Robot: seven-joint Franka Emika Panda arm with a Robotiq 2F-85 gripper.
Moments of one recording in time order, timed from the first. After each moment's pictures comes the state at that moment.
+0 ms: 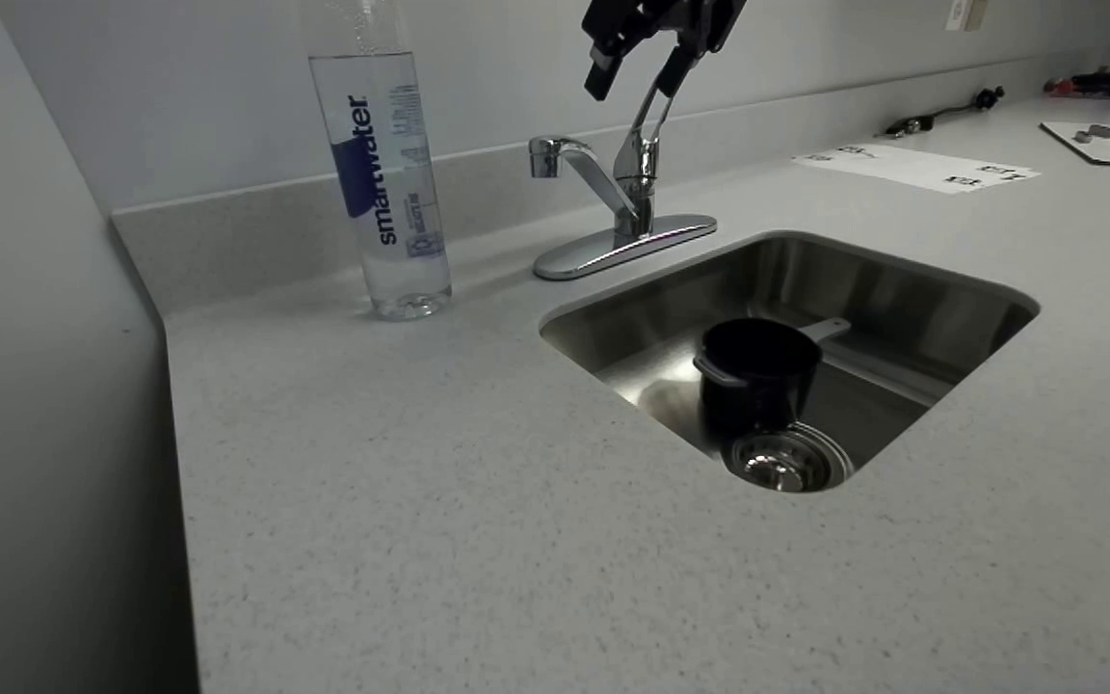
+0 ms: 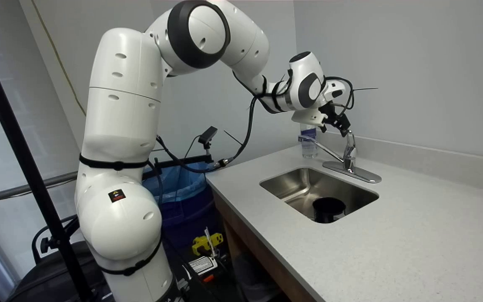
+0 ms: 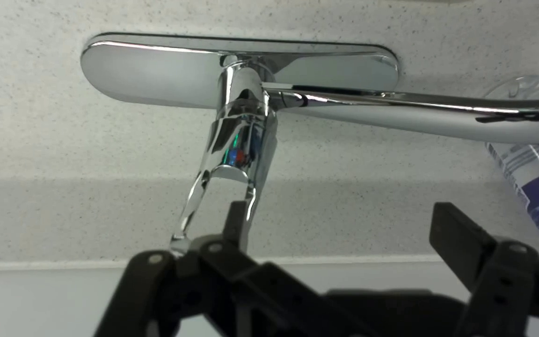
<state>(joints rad) 0.19 0.40 0.01 -1.77 -0.12 2.73 0.27</state>
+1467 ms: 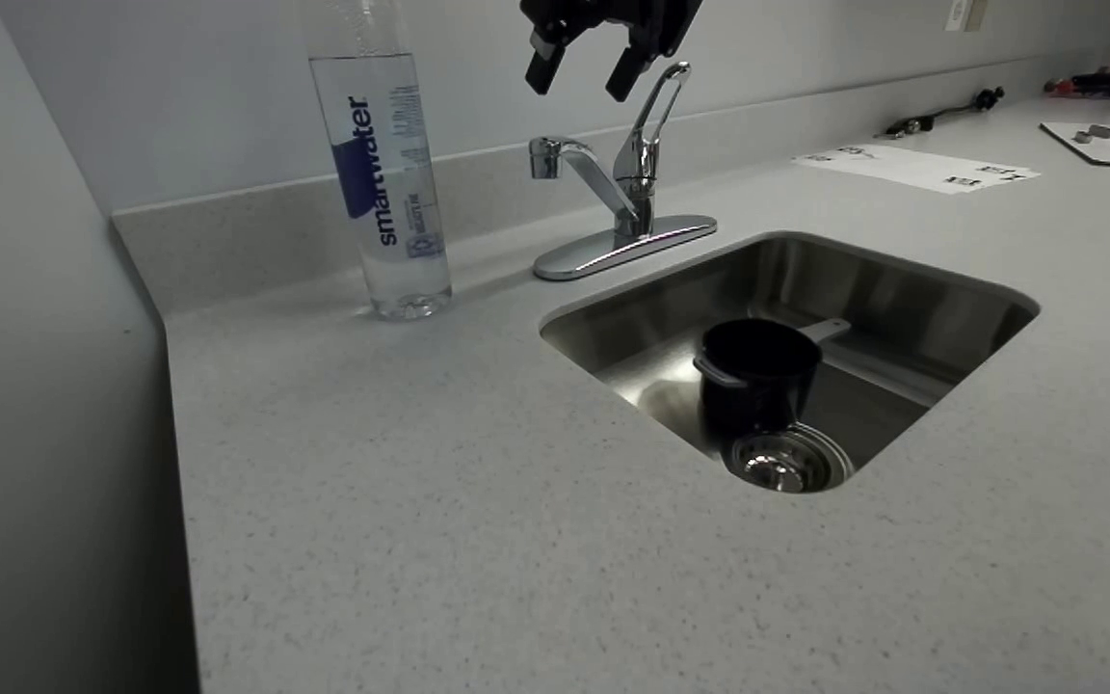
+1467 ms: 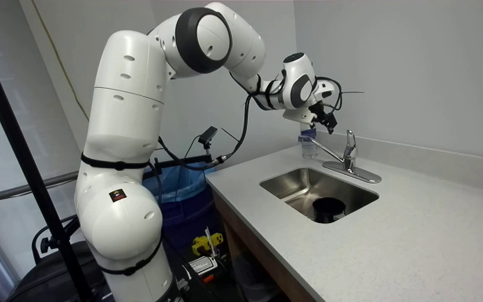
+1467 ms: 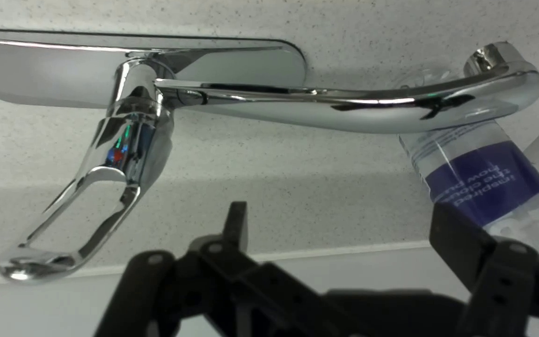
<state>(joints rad) 0.20 0.43 0.08 -1.72 -0.04 2.73 0.26</state>
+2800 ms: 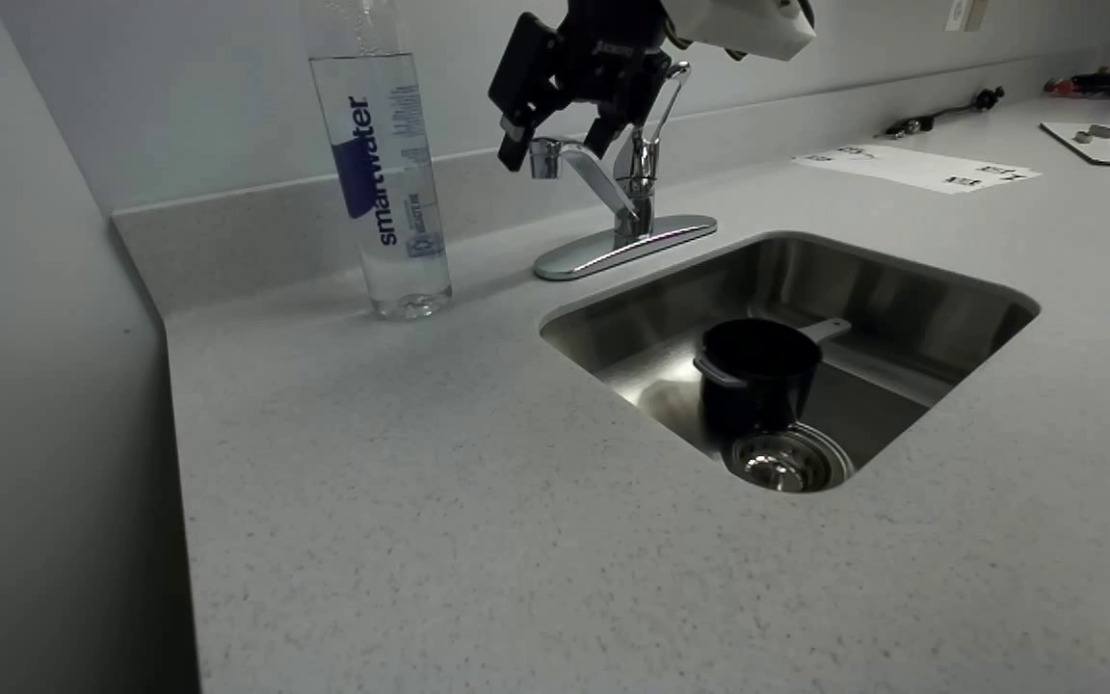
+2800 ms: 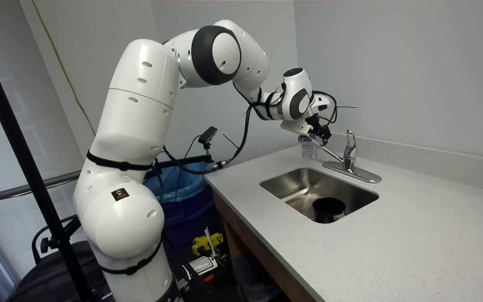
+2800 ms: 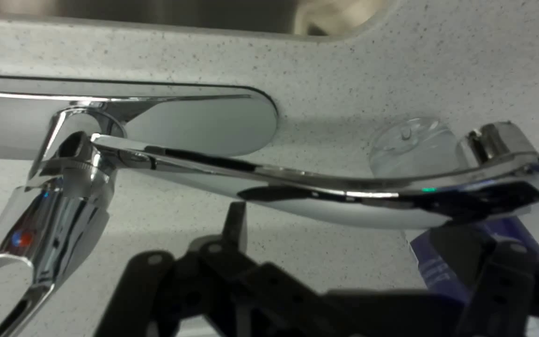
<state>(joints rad) 0.23 0.54 0.08 -1.66 -0.04 2.73 0.26</state>
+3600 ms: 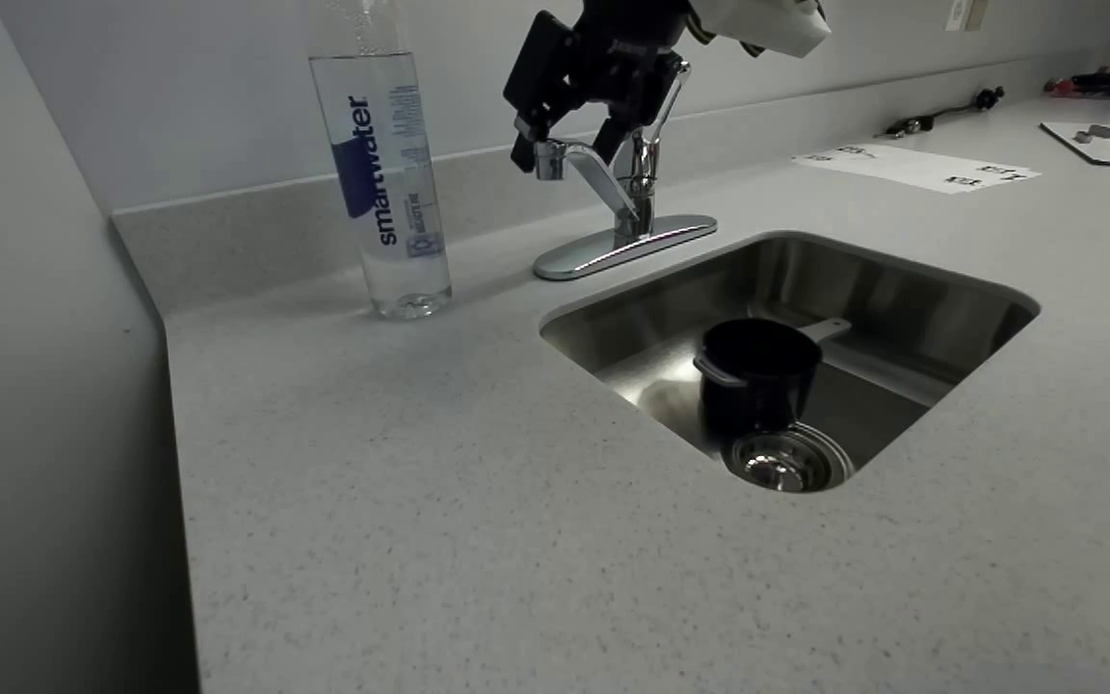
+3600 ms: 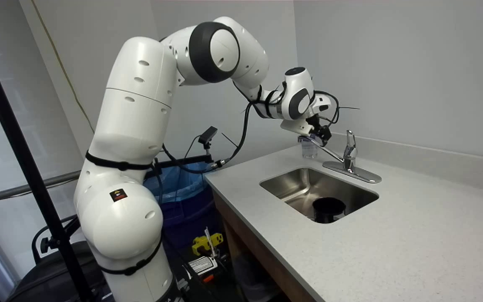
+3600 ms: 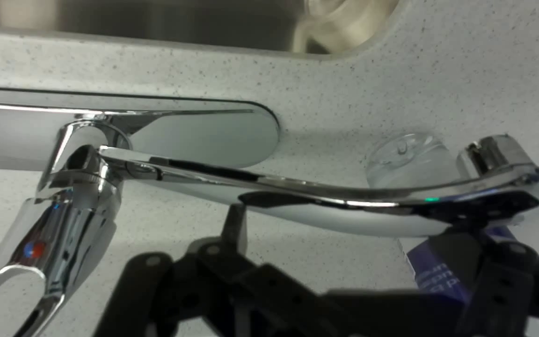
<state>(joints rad) 0.21 0.51 0.10 -1.70 0.02 2.72 0.18</state>
